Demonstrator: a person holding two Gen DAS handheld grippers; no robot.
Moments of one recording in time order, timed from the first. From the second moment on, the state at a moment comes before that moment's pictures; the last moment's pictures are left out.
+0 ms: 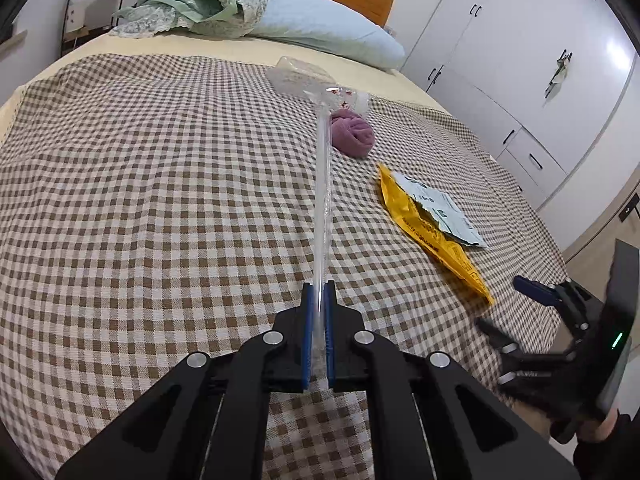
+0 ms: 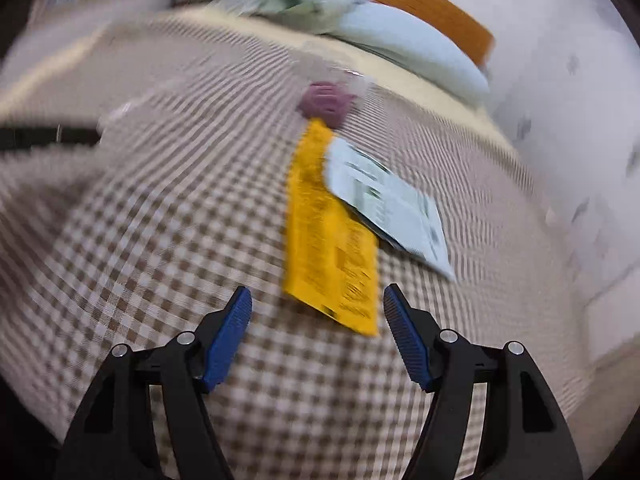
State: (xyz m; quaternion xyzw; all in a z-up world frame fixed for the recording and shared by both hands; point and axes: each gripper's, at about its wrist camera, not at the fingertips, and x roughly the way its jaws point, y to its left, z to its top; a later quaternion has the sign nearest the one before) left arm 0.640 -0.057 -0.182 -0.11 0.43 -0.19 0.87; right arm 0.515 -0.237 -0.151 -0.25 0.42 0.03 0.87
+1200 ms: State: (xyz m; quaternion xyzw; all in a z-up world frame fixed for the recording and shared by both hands) left arm 0.388 -0.183 -0.110 -0.04 0.45 -0.34 0.82; right arm 0.273 -0.442 -0.082 0.07 0.44 -0.01 0.90
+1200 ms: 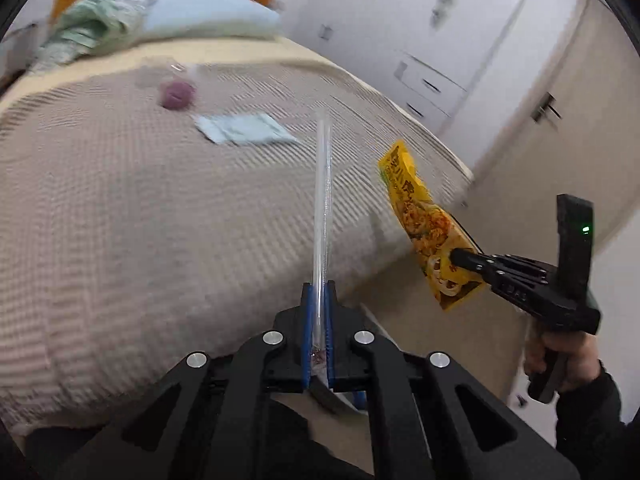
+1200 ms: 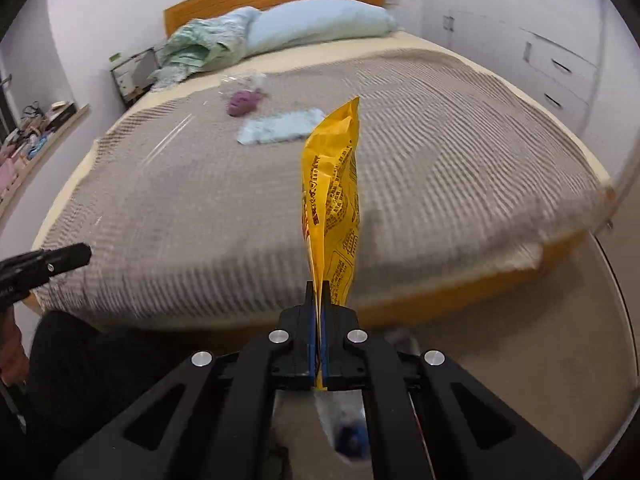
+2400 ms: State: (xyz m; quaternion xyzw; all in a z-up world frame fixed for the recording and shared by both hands) left arm 0.385 -0.368 -0.300 0.09 0.69 -0.35 0.63; right arm 0.213 -0.583 -0.371 0.18 0.60 -0.05 0.78
